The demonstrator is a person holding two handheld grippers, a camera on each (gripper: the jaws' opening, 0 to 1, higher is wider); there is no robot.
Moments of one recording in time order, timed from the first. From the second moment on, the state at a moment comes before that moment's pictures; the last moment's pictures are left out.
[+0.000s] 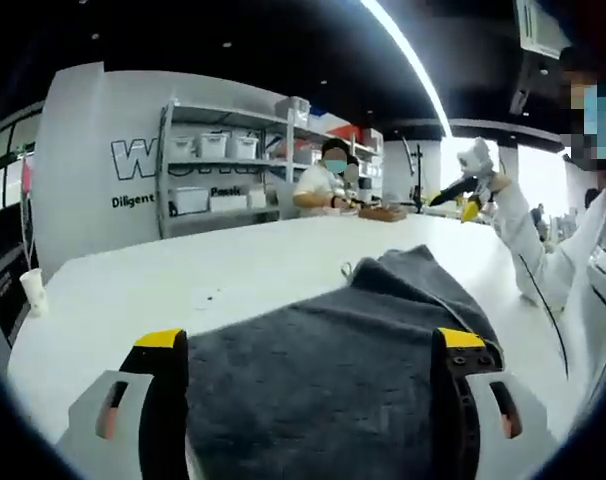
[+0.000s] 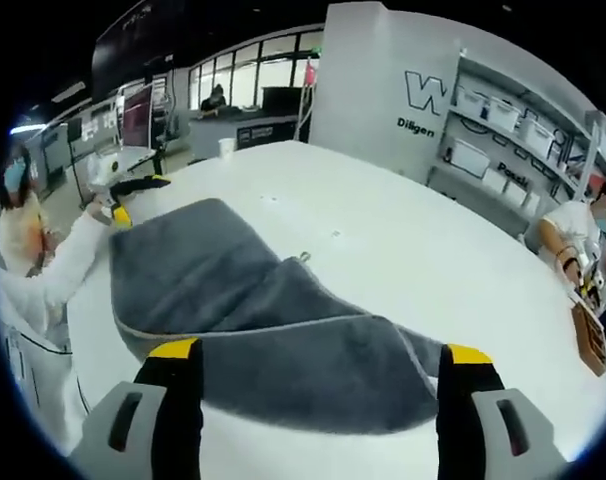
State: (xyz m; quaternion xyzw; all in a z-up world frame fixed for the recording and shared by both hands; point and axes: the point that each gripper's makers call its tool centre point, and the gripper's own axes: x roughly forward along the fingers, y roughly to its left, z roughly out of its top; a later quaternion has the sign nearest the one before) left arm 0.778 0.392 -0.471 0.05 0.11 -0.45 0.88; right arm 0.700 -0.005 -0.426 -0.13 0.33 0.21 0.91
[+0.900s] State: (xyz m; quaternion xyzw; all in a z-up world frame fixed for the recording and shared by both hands) left arm 0.778 0.405 -0.505 0.02 0.14 -0.45 0.88; right arm 0.759 -0.015 -0.495 -0.08 0.35 0.21 0.91
